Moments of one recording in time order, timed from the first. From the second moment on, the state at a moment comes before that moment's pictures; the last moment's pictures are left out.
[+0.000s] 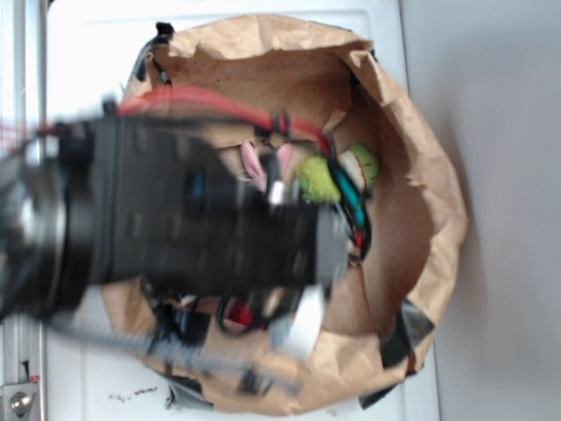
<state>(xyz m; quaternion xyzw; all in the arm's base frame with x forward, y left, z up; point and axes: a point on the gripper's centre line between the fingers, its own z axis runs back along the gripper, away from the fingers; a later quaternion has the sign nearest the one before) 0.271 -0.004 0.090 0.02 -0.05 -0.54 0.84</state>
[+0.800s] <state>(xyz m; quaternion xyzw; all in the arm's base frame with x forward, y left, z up) 0.280 0.026 0.106 -0.01 -0.07 -0.50 0.86</state>
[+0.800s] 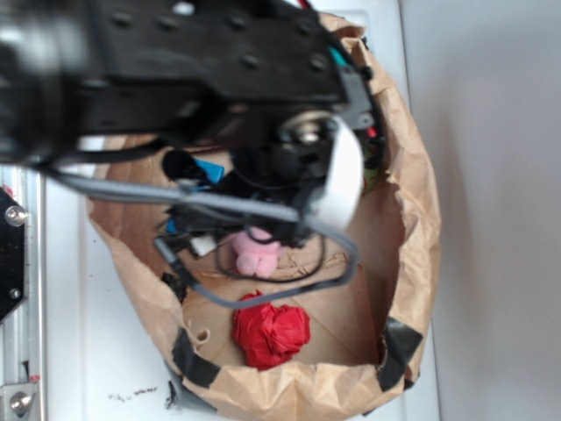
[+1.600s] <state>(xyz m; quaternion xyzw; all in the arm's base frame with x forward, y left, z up) 0.288 -0.003 0.058 -0.04 -0.09 -0.56 0.82</state>
